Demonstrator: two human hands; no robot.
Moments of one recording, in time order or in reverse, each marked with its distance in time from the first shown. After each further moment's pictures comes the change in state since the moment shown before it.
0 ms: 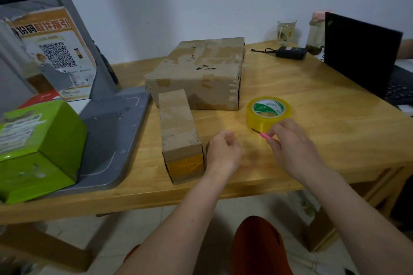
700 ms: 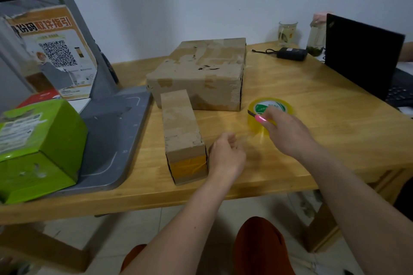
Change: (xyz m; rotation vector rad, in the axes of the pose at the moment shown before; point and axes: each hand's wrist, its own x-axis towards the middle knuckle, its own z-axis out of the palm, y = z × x) left_hand -0.002 -0.004 0.002 0.011 -0.014 0.003; right_hand 0.033 -0.020 -0.018 0.072 -0.096 0.059
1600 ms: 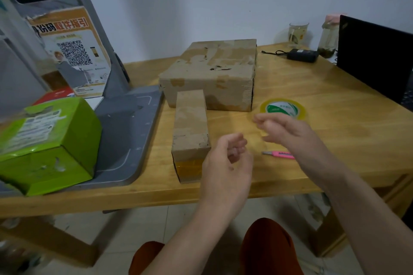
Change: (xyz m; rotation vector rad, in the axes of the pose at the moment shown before) left_hand -0.080 0.014 -0.062 -0.232 0.030 0.206; right_hand -0.053 -0.037 -0.014 0.891 -0.130 -0.144
